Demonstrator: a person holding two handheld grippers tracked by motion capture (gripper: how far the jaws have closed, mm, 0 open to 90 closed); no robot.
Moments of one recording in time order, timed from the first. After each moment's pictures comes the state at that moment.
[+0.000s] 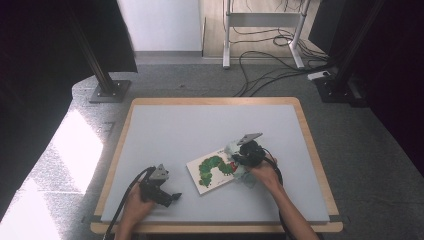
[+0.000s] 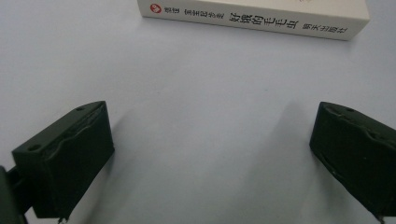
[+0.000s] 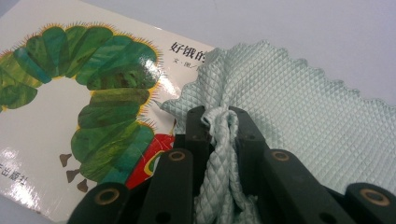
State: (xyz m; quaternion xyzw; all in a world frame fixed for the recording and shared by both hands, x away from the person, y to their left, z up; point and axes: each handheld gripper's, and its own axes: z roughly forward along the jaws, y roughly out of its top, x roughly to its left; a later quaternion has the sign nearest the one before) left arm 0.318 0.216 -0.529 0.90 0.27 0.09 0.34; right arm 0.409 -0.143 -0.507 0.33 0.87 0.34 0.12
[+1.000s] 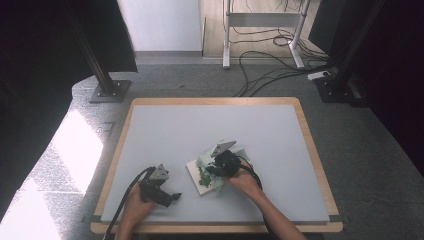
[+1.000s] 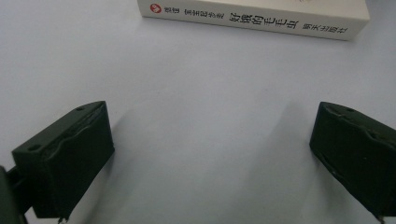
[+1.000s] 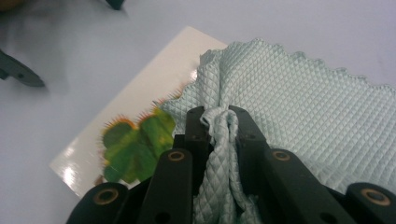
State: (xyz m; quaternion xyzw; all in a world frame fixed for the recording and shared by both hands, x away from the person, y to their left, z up) left arm 0.318 0.216 -0.529 0.90 0.27 0.09 0.34; right arm 0.381 -0.066 -0.505 0.23 0.90 0.38 0.06
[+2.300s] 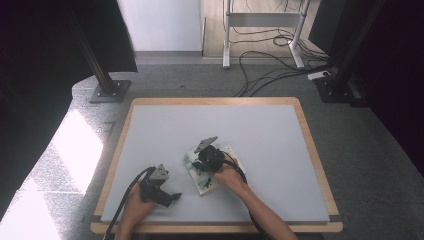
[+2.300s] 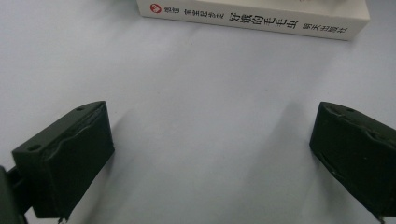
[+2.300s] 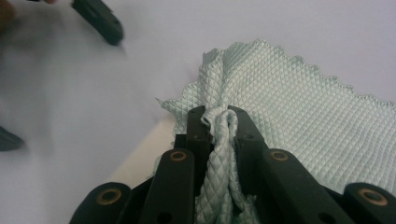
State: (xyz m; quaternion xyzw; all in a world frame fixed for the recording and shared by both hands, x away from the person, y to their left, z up) left arm 0.318 0.216 -0.529 0.90 0.27 0.09 0.34; right arm 0.397 -0.018 -0.502 0.22 0.90 0.36 0.07
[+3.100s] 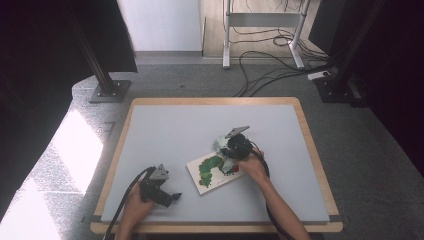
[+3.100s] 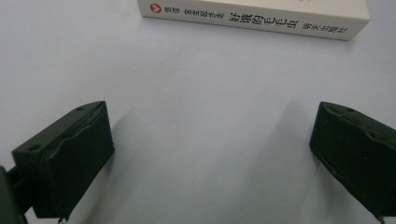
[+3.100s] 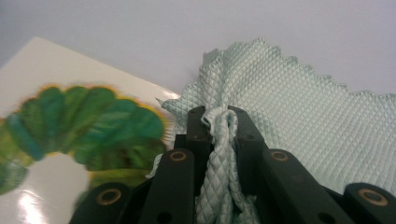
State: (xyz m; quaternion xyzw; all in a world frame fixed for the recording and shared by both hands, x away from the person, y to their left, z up) left arm 0.318 0.216 -0.529 0.90 0.27 0.09 0.34; right arm 0.437 -0.107 -0.507 0.33 0.87 0.35 0.11
